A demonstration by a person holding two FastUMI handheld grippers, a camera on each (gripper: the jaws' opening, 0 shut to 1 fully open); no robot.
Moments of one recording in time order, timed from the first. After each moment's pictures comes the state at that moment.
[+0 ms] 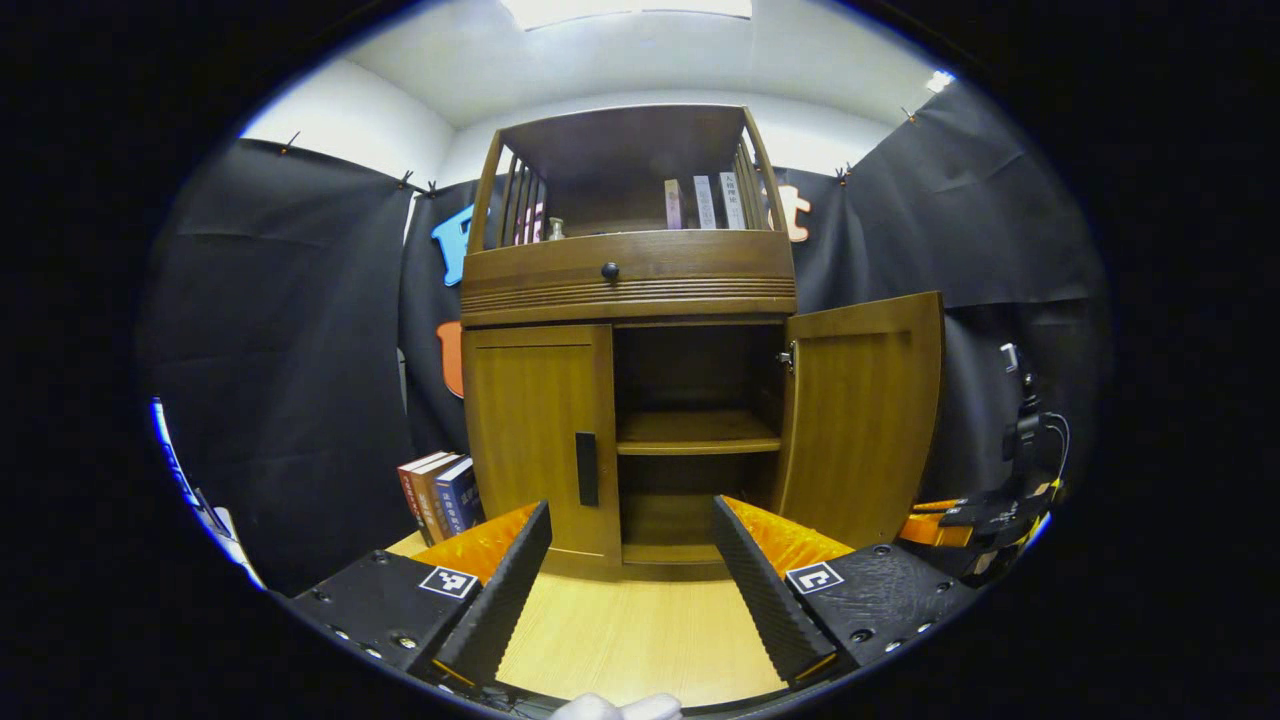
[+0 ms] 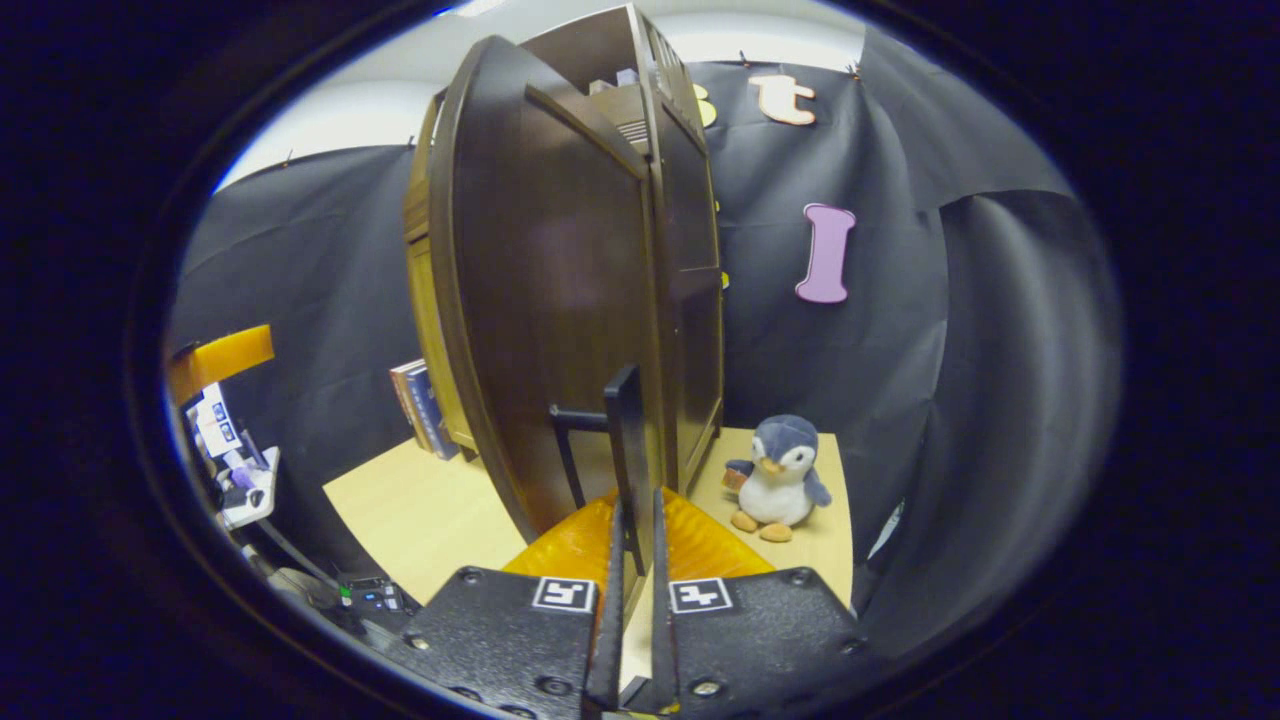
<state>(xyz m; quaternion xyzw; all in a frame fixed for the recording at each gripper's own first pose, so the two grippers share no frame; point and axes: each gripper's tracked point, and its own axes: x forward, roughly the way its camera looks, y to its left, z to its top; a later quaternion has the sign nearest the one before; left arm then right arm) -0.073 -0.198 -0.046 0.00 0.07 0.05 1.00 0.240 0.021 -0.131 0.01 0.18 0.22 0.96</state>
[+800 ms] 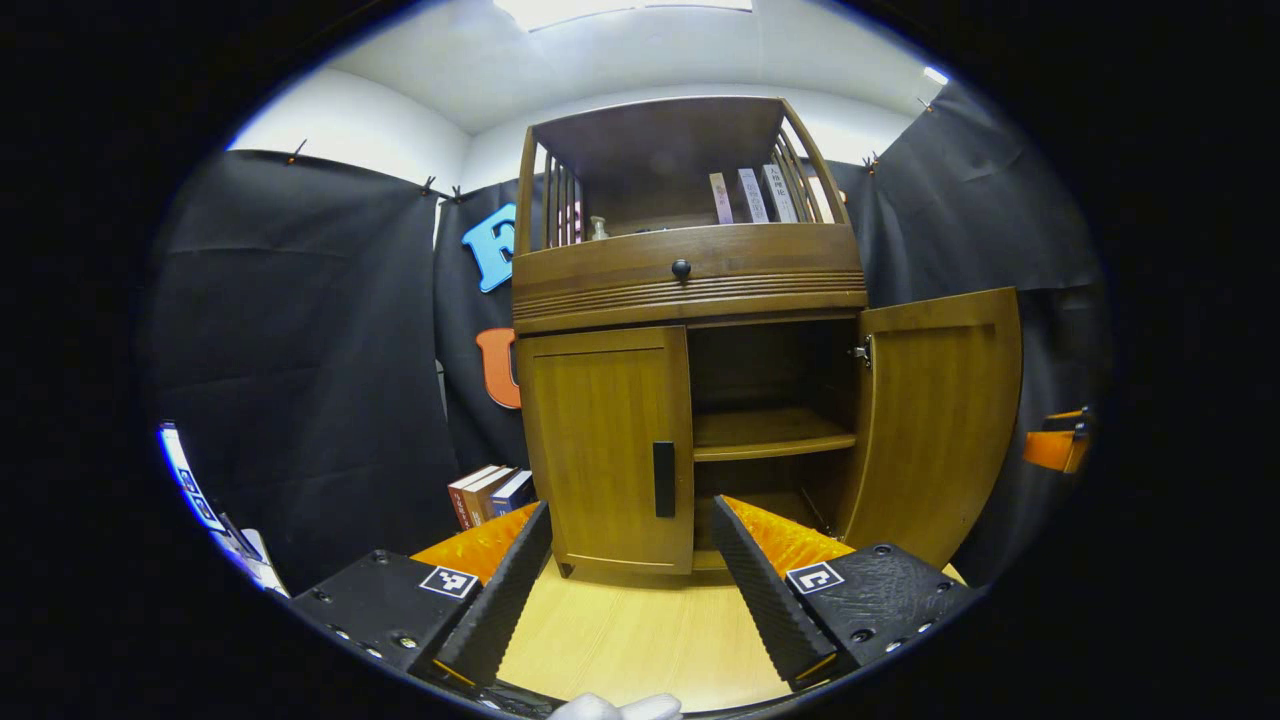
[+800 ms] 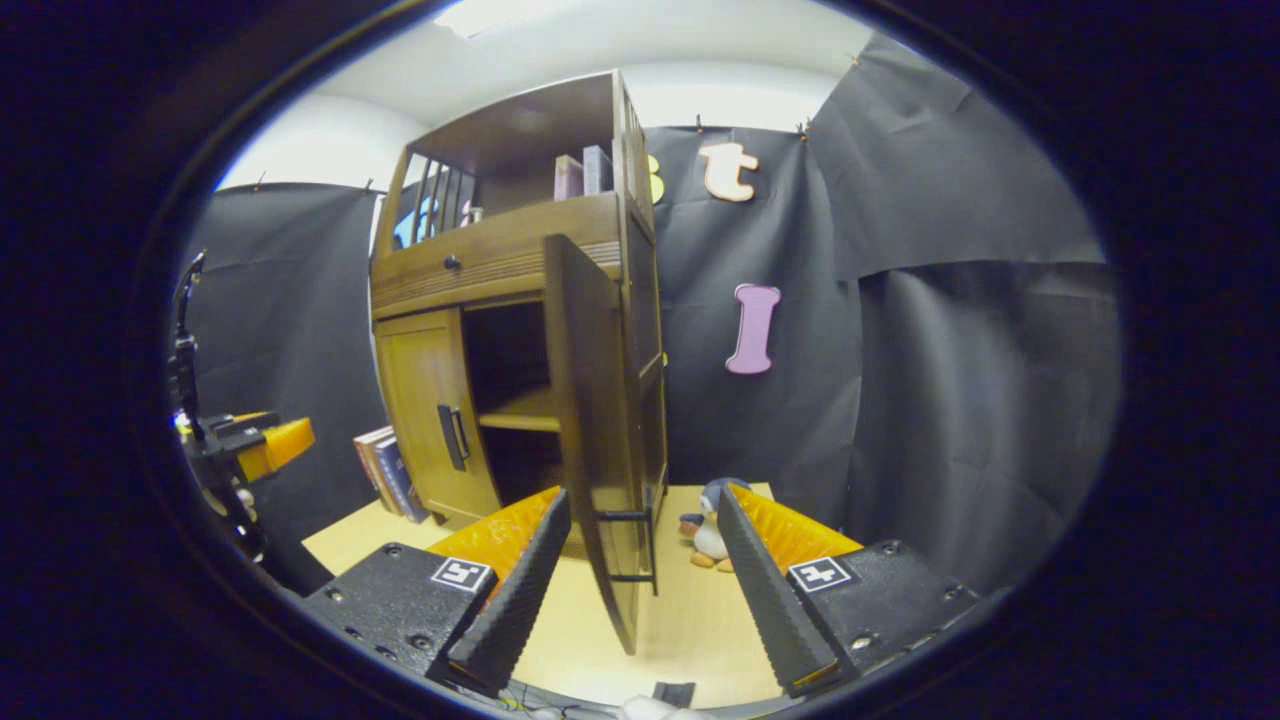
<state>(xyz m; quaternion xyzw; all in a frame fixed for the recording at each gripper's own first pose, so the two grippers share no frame) -0.047 -0.113 -0.046 0.02 0.08 0.07 0.99 0.181 0.041 -0.018 0.03 0.08 0.09 0.99</state>
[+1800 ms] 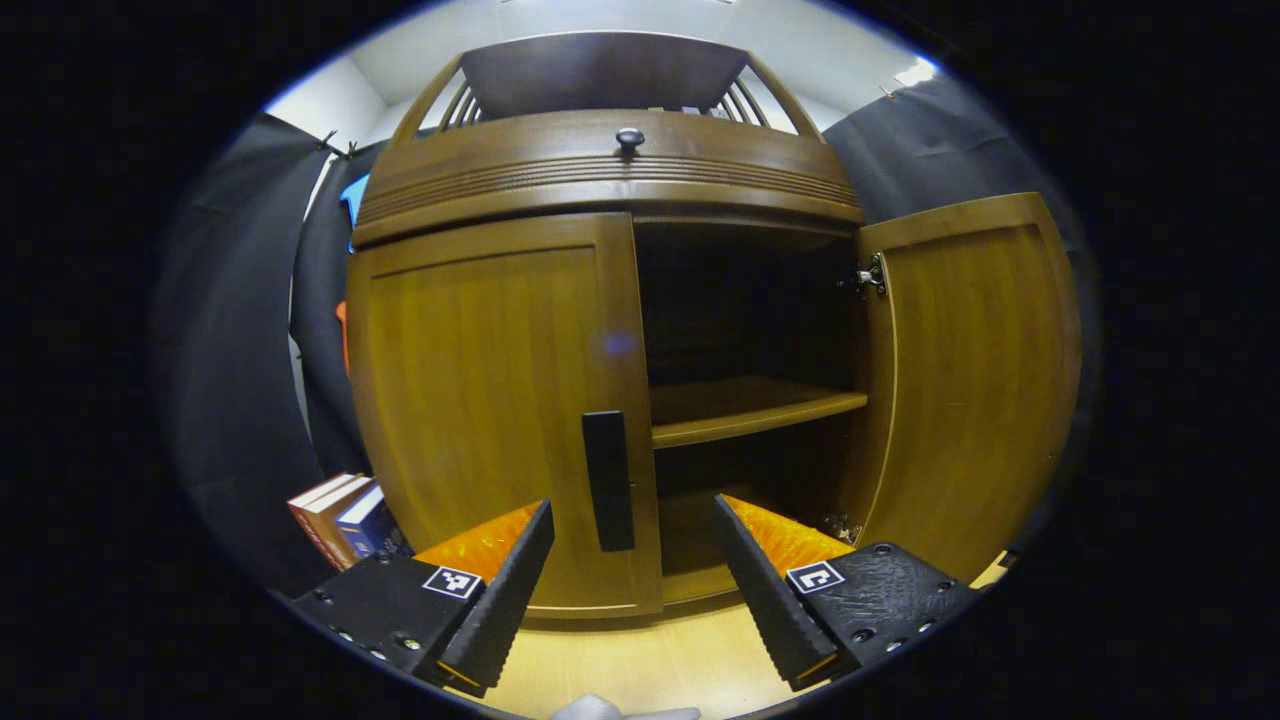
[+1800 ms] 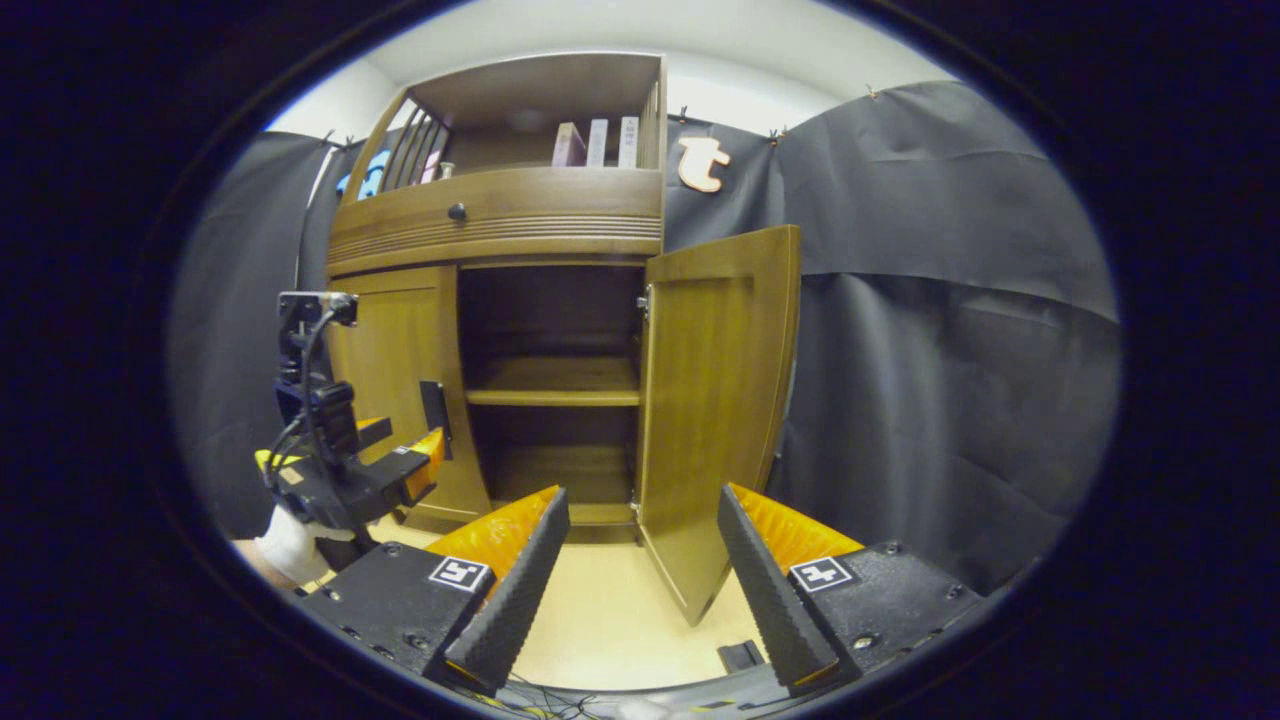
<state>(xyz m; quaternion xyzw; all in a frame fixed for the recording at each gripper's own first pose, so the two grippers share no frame) 0.138 -0.125 -0.158 0.01 0.08 -0.09 0.99 0.158 0.157 -0.043 -0.01 0.12 -0.07 0.99</state>
